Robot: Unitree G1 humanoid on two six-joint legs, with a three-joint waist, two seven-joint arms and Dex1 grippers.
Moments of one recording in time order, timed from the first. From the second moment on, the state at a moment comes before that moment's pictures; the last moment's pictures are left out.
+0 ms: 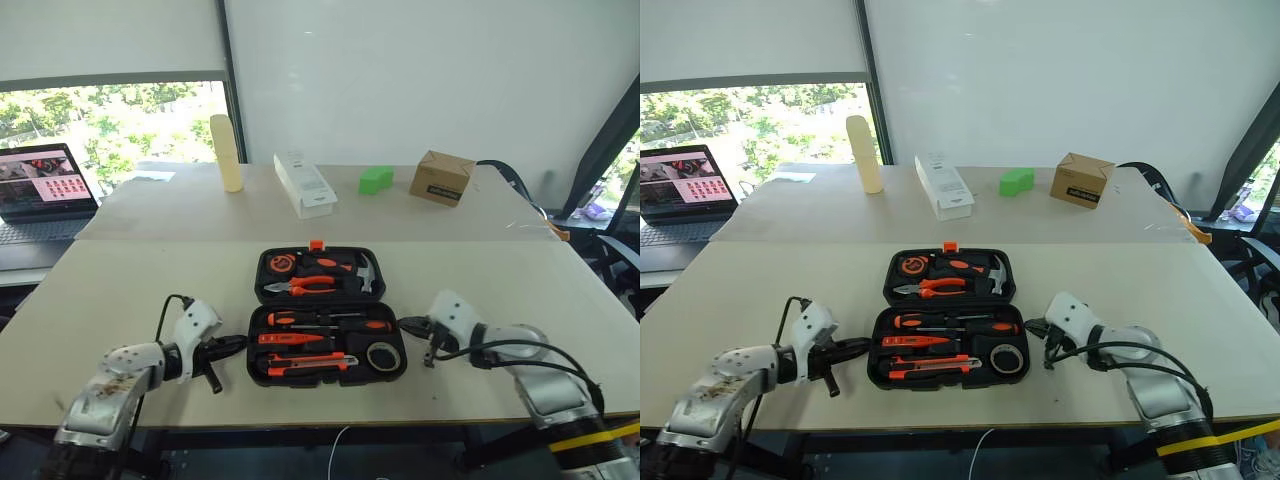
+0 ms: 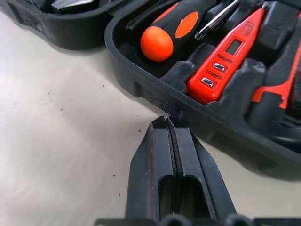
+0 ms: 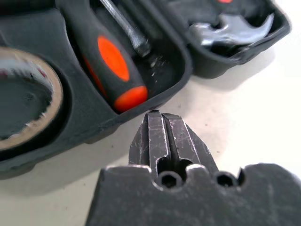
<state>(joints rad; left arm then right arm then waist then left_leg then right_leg) -0.18 0.72 0.09 -0.04 -0.32 0.43 -0.96 -0.30 -0.67 0.03 -0.04 0.16 0.30 0.92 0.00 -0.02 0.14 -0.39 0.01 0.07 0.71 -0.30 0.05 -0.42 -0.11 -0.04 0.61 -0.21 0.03</state>
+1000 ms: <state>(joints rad) -0.94 0.56 0.07 0.52 -0.39 1.24 -0.63 -1.15 -0.48 0.15 0.77 0.23 1.10 0.73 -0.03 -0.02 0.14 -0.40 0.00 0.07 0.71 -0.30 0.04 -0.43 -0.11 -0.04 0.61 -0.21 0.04</state>
